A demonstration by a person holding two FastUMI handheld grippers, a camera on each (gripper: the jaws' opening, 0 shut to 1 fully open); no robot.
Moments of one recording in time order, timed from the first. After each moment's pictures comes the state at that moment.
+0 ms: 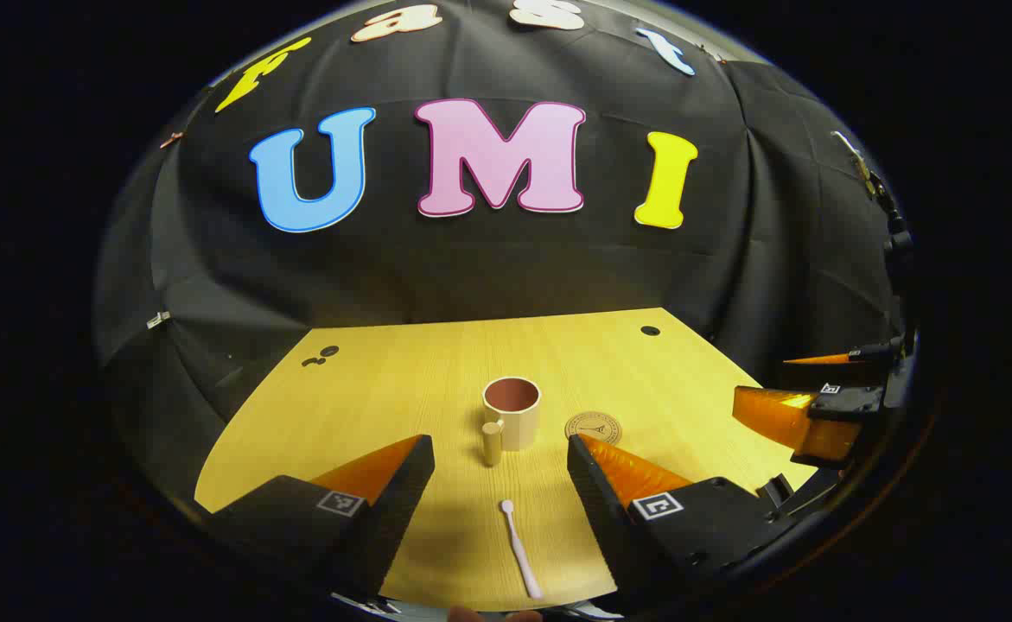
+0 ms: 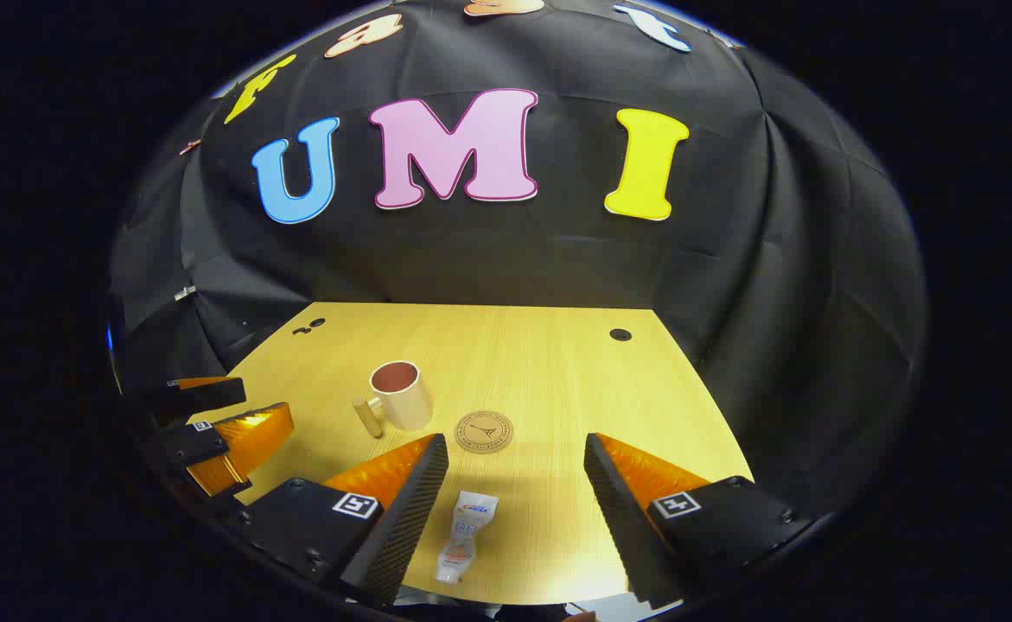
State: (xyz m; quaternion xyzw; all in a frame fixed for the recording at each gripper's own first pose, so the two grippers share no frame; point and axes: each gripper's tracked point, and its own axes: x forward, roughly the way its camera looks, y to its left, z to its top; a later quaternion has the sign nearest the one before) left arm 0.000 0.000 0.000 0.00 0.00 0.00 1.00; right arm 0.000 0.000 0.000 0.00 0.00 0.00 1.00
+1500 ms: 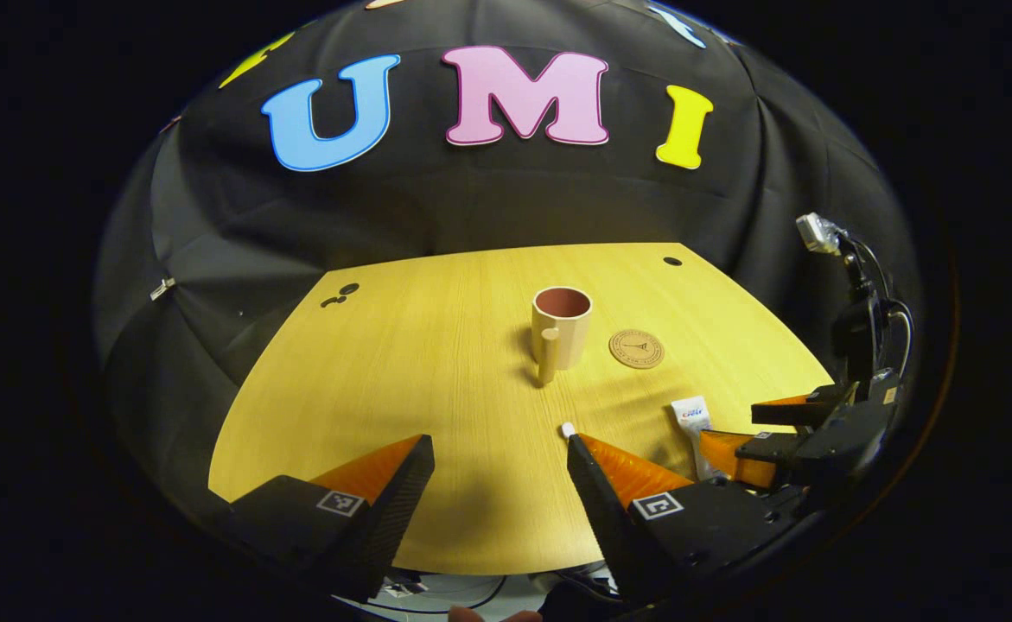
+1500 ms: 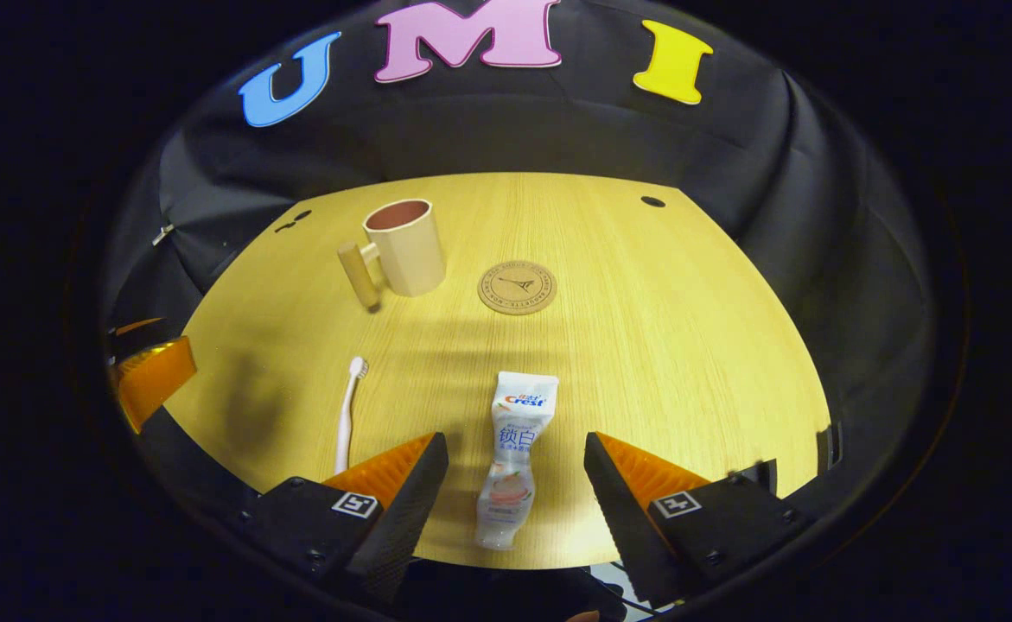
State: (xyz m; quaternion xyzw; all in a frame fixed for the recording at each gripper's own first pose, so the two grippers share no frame) left arm -0.013 0.072 -0.088 0.01 0.10 0.01 0.99; right arm 0.049 0.056 -0.174 0.01 0.19 -0.02 0.98
